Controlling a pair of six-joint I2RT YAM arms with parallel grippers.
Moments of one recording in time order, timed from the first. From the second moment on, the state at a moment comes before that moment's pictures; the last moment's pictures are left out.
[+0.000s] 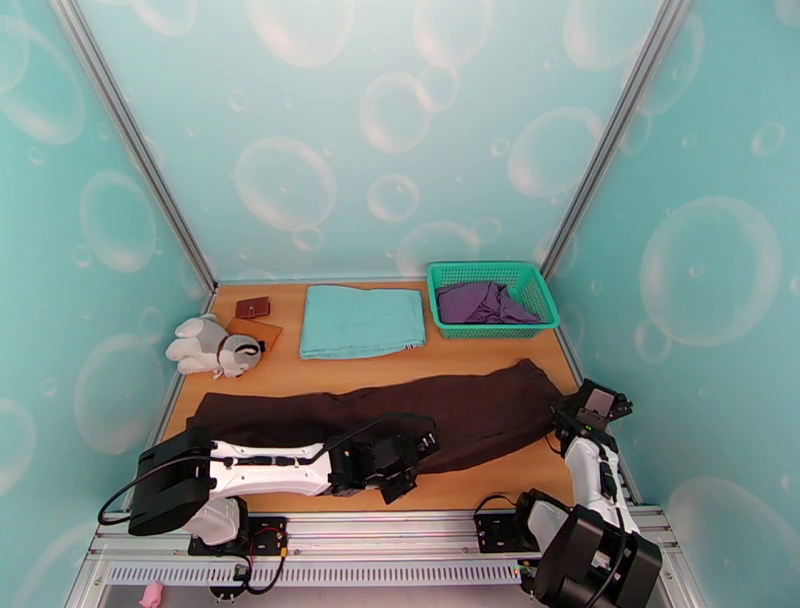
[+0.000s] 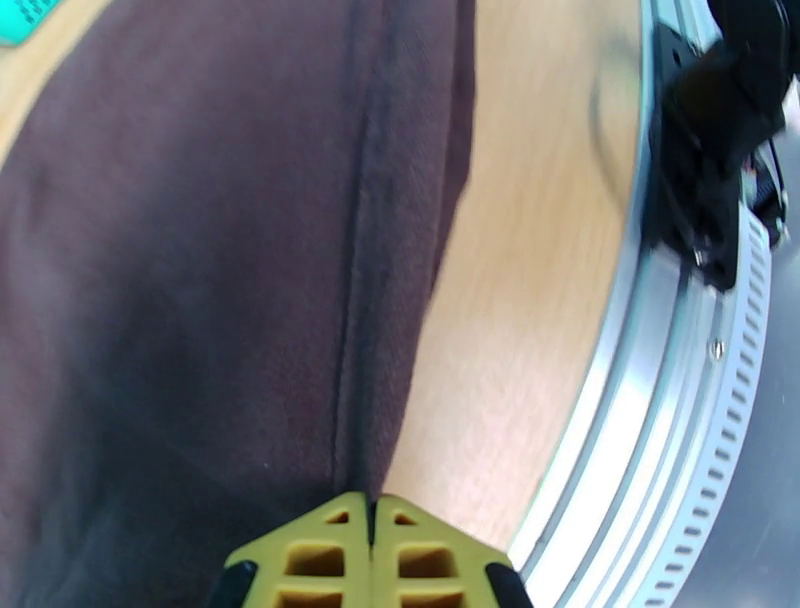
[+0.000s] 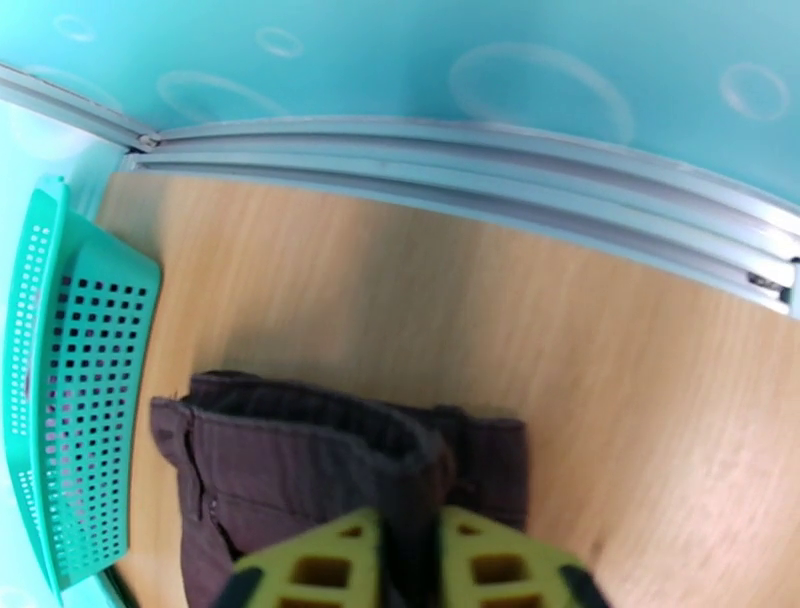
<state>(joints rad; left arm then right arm) -1.34 1.56 0.88 -0.29 -0.06 -0.11 -0.57 0.97 0.44 -0.27 0.06 0.77</state>
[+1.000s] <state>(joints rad) -0.91 1.56 0.70 0.10 0.02 -0.41 0.08 1.37 0.46 0.03 -0.14 0.82</state>
